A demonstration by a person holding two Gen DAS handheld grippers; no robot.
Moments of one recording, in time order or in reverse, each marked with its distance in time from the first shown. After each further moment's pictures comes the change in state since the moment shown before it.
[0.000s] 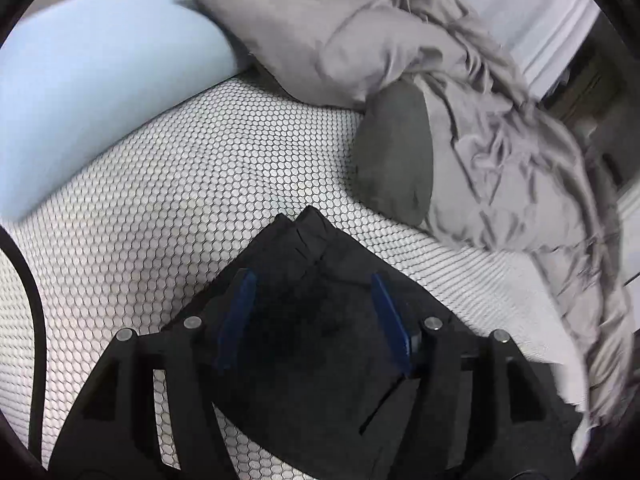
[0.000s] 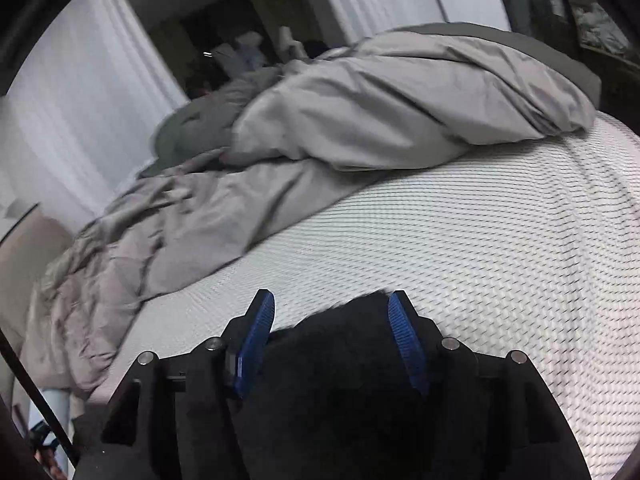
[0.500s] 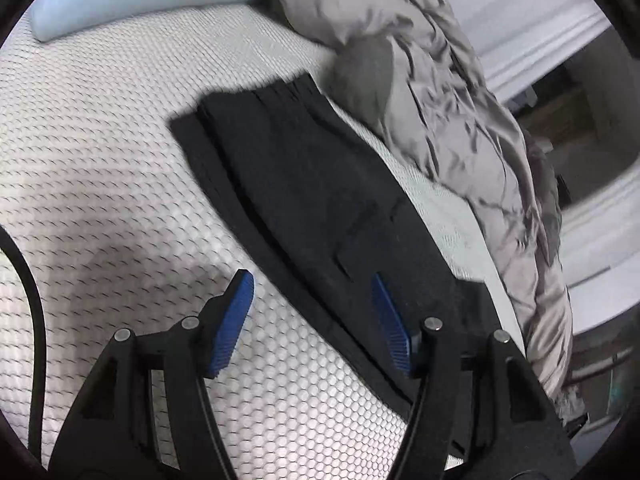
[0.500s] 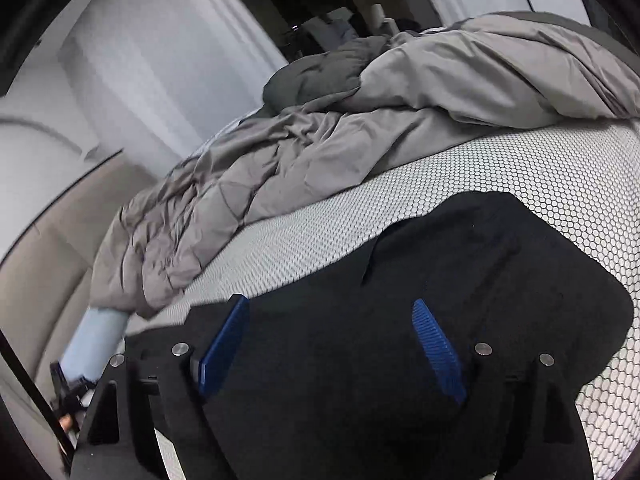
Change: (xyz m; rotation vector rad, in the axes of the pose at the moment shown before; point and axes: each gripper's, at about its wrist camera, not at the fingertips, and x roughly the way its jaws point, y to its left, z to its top) left arm -0.037 0.024 -0.145 -0.105 0.100 -0.221; right arm -0.047 0.045 -0.091 -0.148 0.097 0.288
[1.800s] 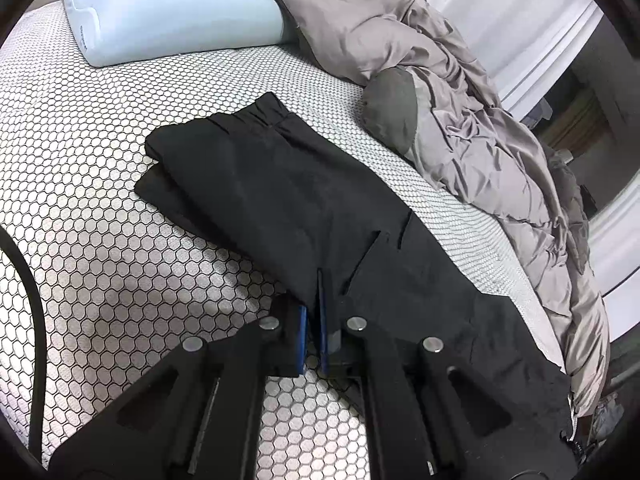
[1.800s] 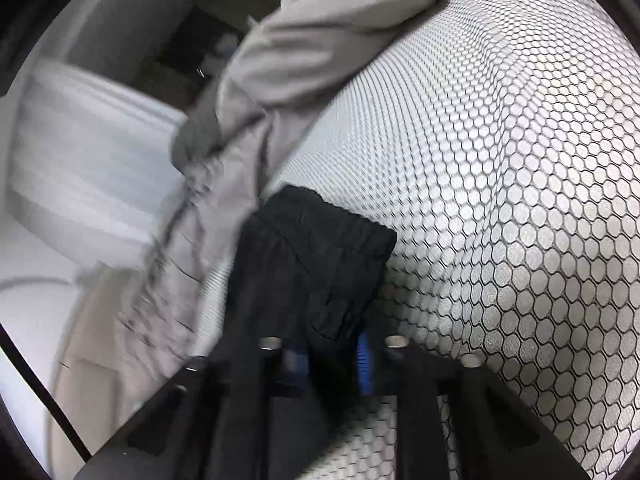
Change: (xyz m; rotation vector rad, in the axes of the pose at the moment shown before) left arm -0.052 0.035 -0.033 0.032 -0.176 0.112; right arm -0.027 -0.161 -0.029 0.537 -0.032 0.035
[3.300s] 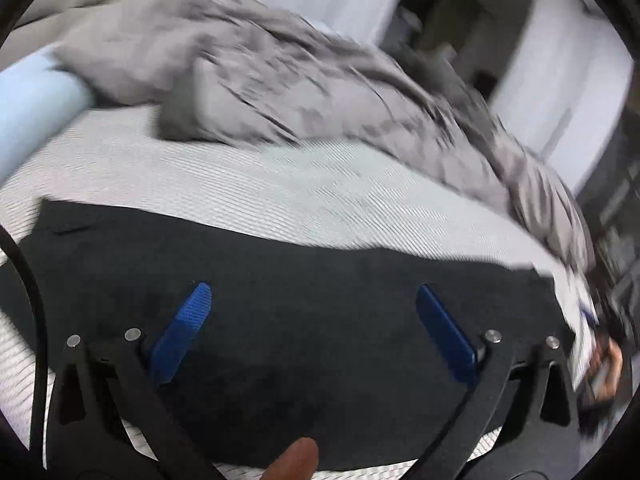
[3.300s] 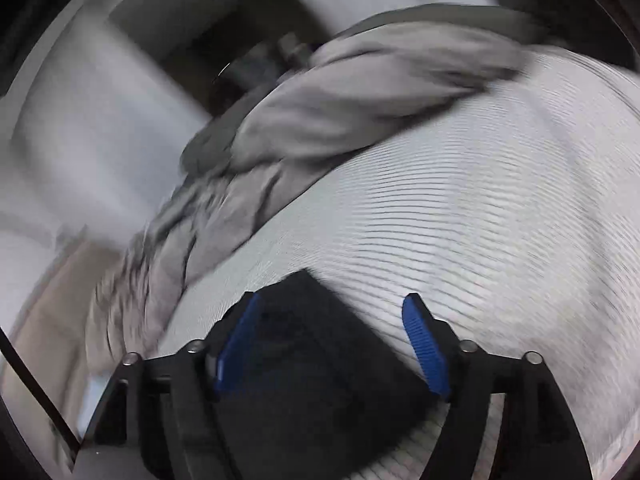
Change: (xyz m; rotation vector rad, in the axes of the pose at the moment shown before) left arm -0.031 -0.196 -0.077 0.531 0.096 -0.247; right arm -0.083 0.032 0.058 -0.317 -0.045 -0.094
